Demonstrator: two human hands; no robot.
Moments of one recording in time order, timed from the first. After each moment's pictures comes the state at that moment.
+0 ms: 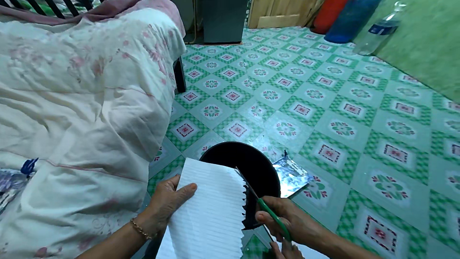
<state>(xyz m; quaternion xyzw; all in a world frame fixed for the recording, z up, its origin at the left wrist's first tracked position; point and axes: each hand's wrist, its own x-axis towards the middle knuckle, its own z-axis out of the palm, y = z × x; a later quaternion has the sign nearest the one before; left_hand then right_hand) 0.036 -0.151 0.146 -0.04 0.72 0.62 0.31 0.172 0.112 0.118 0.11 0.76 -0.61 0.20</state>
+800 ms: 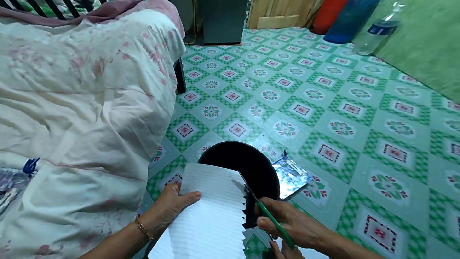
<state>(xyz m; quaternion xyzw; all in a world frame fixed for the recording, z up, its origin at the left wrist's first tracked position) 0.038 -0.150 0.143 -0.03 0.74 0.57 0.36 0.174 0.118 0.118 0.07 0.80 -0.54 0.26</state>
